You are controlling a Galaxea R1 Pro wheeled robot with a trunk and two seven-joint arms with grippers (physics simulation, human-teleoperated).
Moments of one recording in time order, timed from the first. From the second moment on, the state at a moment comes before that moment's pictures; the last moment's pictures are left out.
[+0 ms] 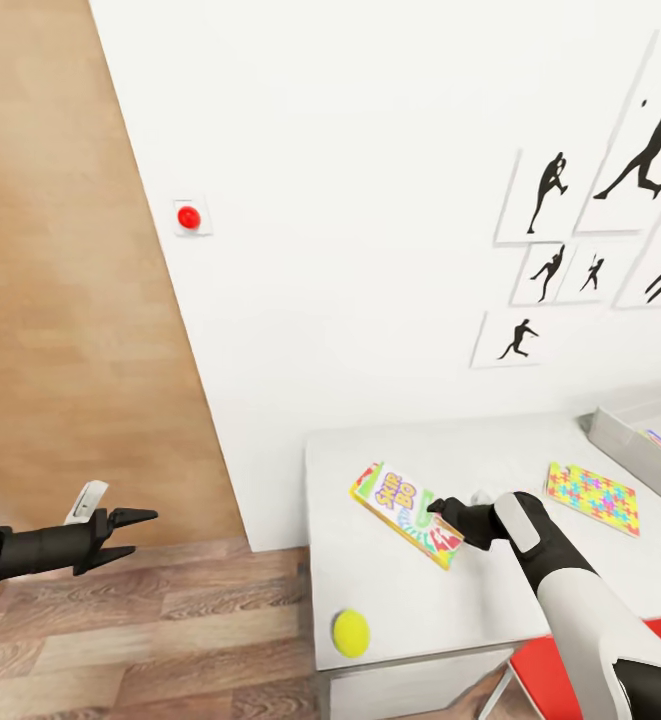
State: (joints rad) left arm -0.45 0.71 -0.19 -1.11 1.50 1.03 -0.21; right arm -0.80 -0.10 -0.17 -0.59 -0.63 0.79 -0.14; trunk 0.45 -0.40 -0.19
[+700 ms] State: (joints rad) left arm -0.45 0.71 -0.19 -1.11 1.51 1.03 -0.21; right arm -0.80 -0.10 -0.17 -0.59 -0.63 0.79 -0.14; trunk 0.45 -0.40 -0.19
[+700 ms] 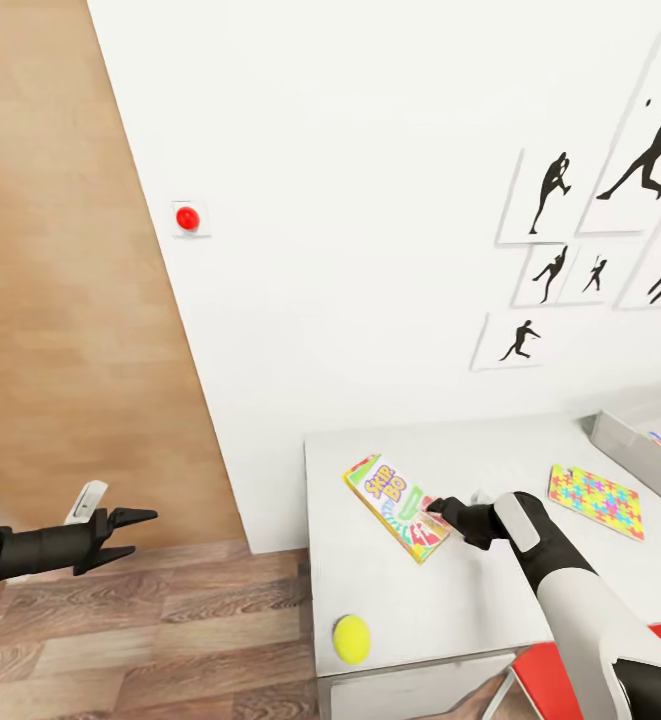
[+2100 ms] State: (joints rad) left arm -0.45 0.71 -0.19 -1.11 1.50 1.03 -0.21; right arm -0.80 -0.10 -0.17 -0.59 -0.63 0.79 -0.14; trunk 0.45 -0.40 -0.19
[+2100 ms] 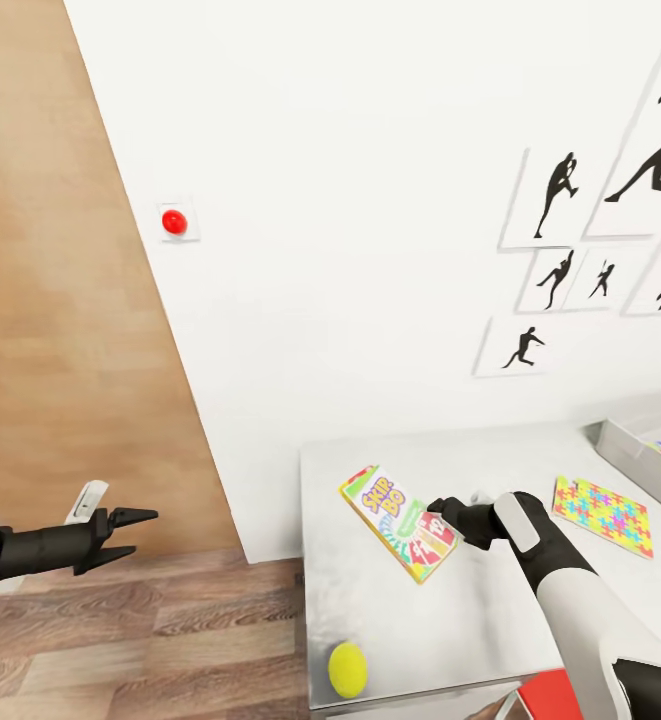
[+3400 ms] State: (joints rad) left arm -0.45 0.71 -0.19 -1.11 1.50 1.03 -0.21; right arm -0.80 -0.09 -0.17 -0.58 -0.63 0.78 -0.14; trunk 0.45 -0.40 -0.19
